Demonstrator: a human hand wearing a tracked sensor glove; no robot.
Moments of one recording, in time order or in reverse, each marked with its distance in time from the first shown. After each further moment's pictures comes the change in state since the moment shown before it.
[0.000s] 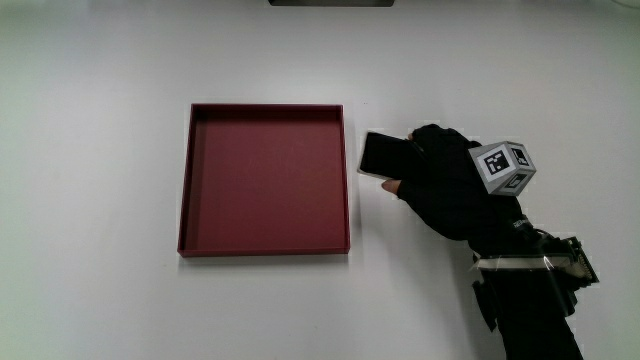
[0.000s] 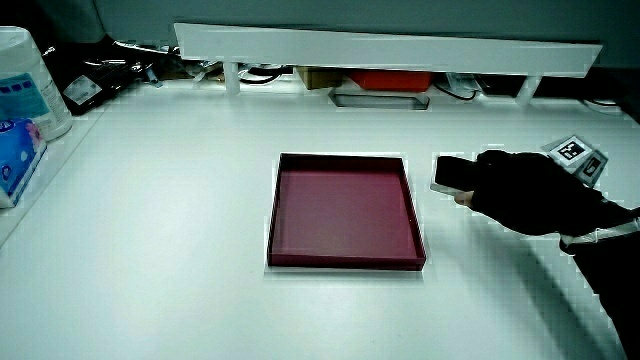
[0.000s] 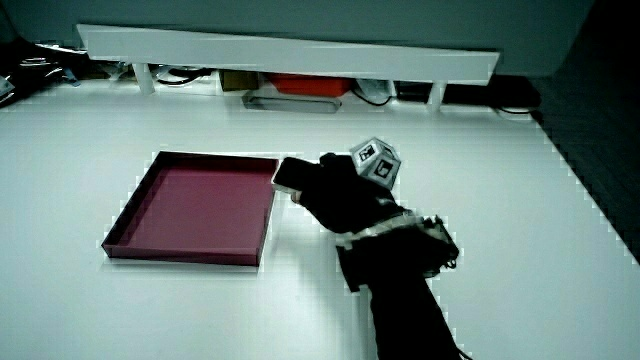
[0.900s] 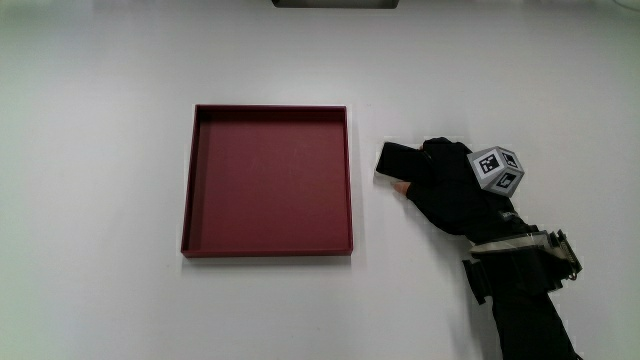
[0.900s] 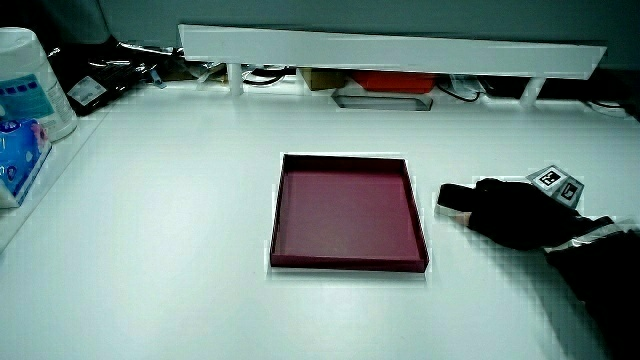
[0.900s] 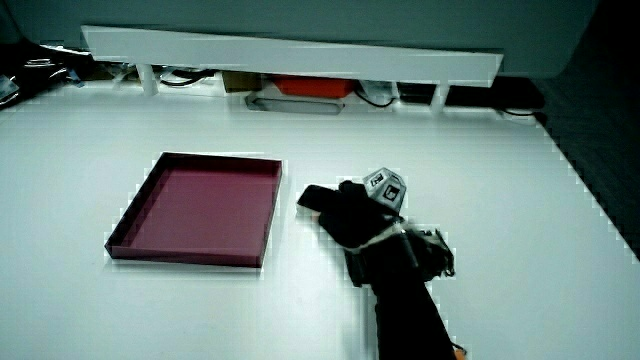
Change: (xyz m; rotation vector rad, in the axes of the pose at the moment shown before) arm 0.042 0.025 -0.030 -0.079 -0.044 -0.114
